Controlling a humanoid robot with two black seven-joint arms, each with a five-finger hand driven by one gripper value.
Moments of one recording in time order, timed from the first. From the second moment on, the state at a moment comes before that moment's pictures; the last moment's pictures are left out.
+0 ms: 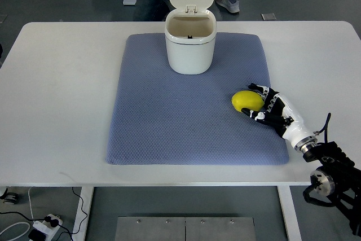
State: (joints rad) left arm -0.06 0.00 -0.10 -0.25 0.00 0.19 -0.13; right arm 0.43 -0.30 0.62 0.95 -0.55 0.06 0.51
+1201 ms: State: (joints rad) left arm -0.06 0.00 -0.10 -0.25 0.00 0.19 -0.13; right arm 0.72 -0.46 0.62 0.96 -0.46 0.06 0.42
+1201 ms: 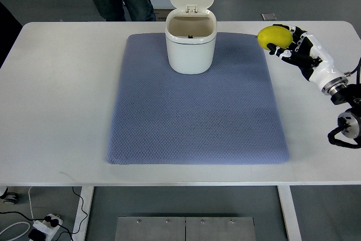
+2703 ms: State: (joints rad) left arm -0.06 0.00 -0.10 -0.25 0.00 0.19 -0.13; right arm 1.15 -0.28 0.31 0.88 -0.36 -0.08 0.14
